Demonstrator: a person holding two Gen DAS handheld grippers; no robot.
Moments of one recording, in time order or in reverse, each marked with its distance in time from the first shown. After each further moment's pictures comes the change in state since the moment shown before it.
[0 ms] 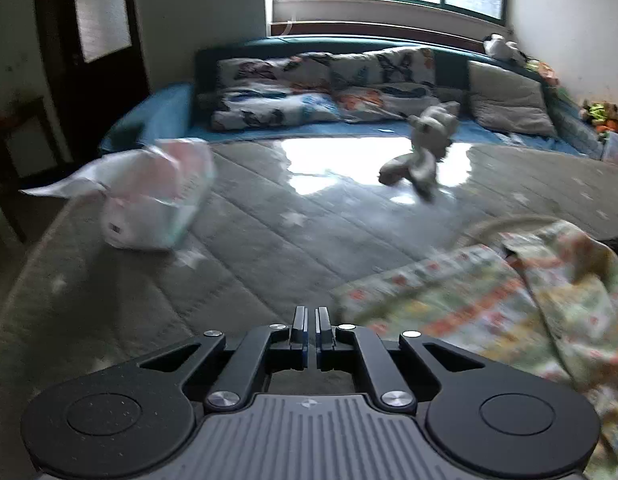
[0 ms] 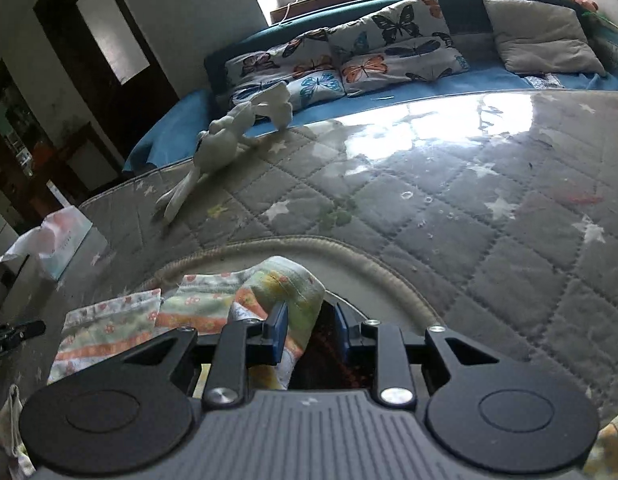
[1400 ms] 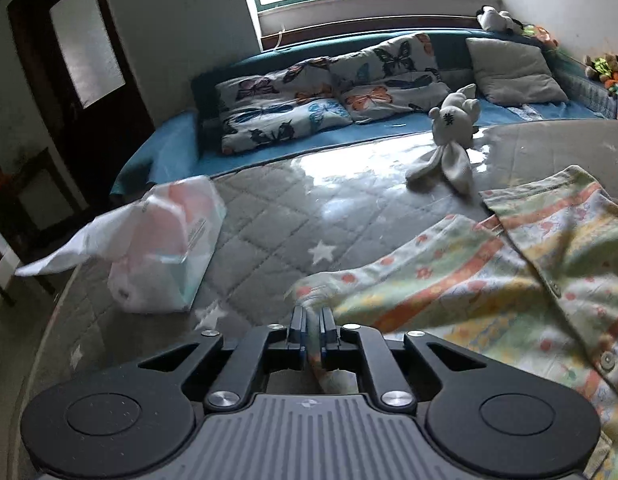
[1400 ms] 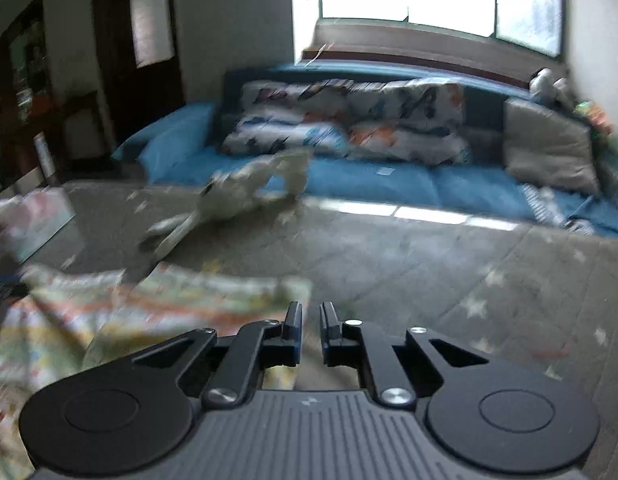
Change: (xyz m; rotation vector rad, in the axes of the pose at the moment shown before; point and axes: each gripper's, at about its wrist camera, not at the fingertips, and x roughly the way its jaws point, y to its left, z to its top) left arm 0.032 0.003 0.024 0.140 -0.030 0.122; right arm -0.009 0.044 0.029 -0.280 -0.081 -0.101
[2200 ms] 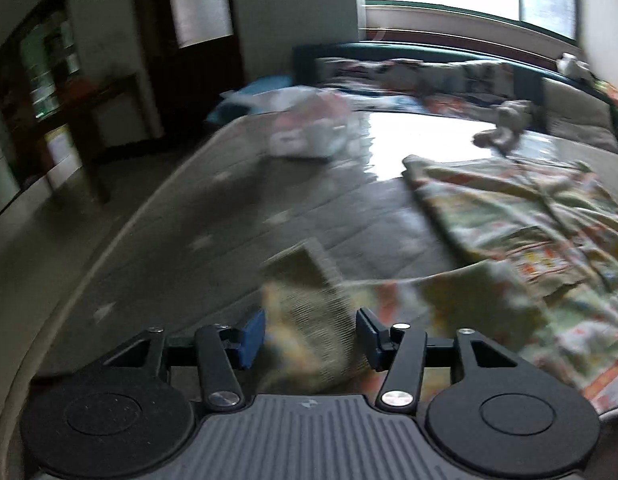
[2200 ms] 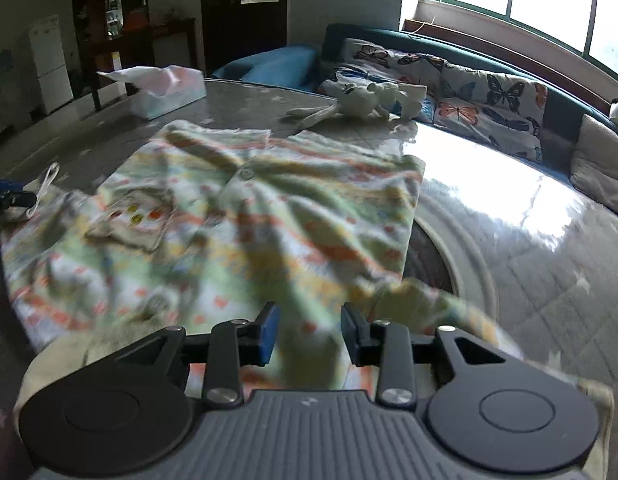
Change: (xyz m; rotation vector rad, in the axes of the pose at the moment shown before) left arm -0.139 0.048 -0.140 -0.289 0.034 0.159; right arm -0.089 0.069 -0.105 -0.233 0.085 0.112
